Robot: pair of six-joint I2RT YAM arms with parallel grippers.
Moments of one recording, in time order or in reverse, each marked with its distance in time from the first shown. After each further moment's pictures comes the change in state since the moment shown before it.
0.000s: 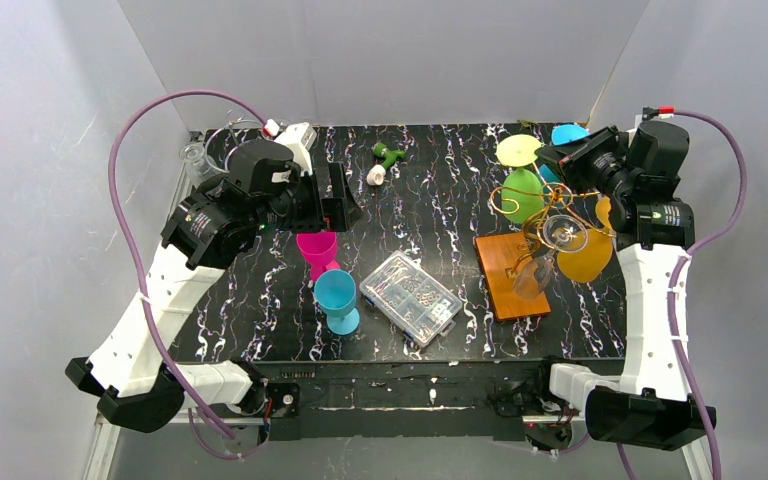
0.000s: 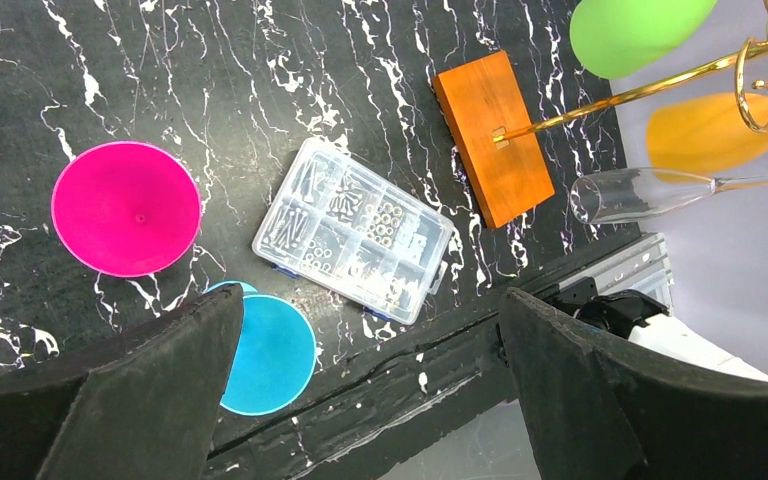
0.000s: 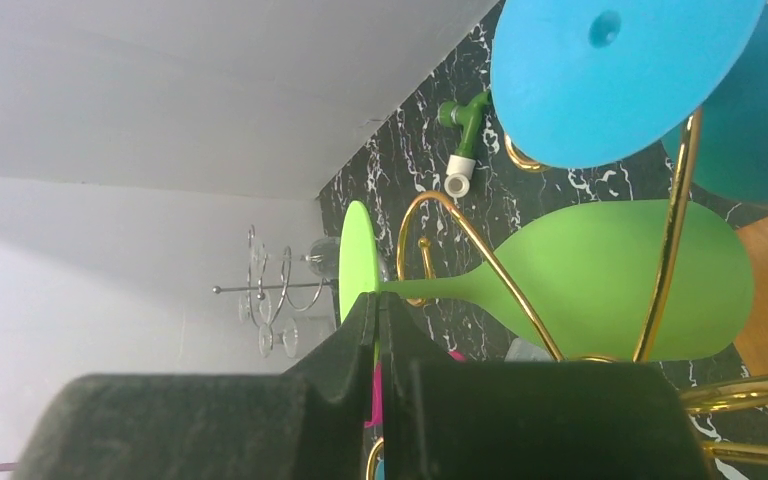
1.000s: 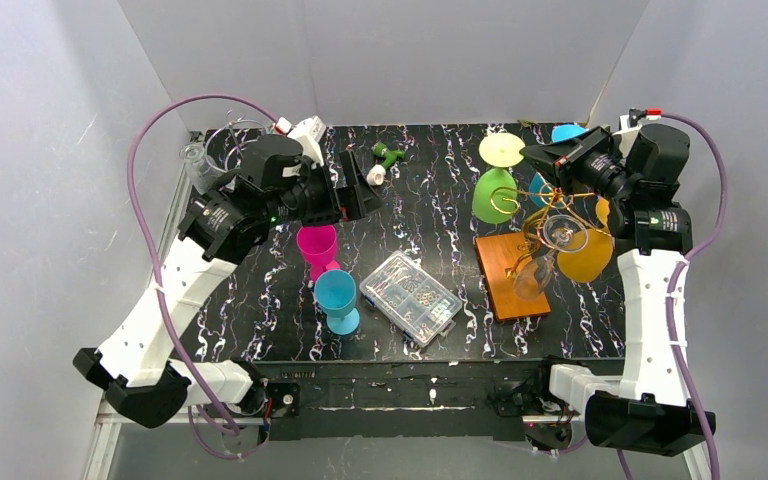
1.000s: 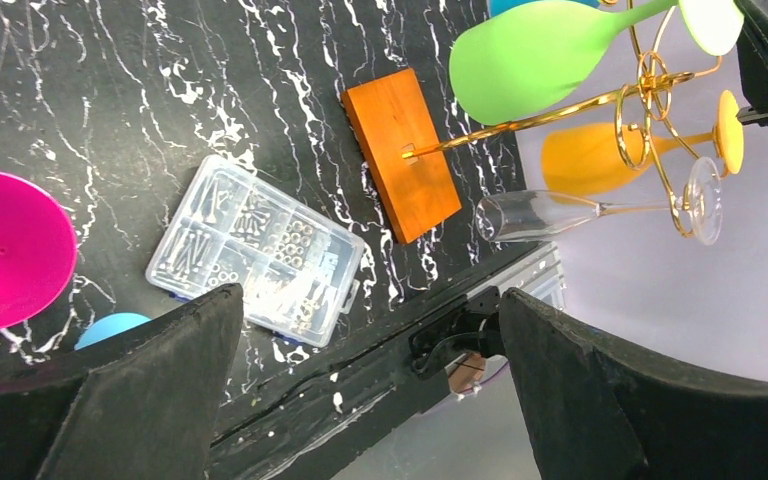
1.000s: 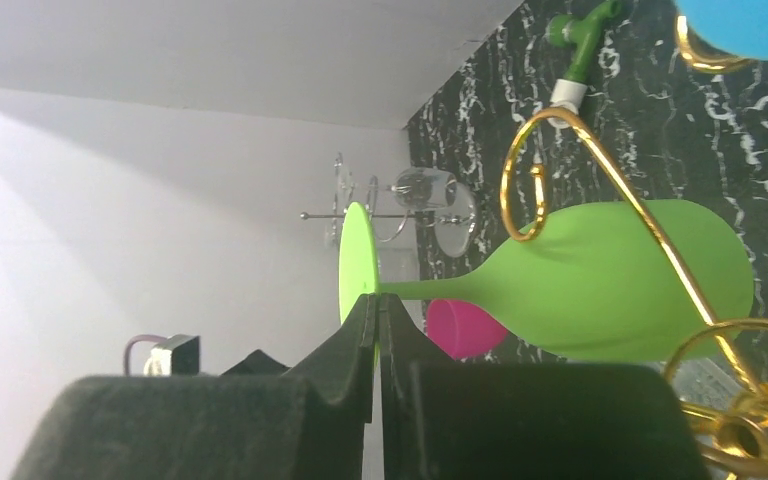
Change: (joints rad) left arm 0.000 0.024 -0.046 0.150 0.109 -0.132; right arm 0.001 -0.033 -0.042 0.066 -0.205 0.128
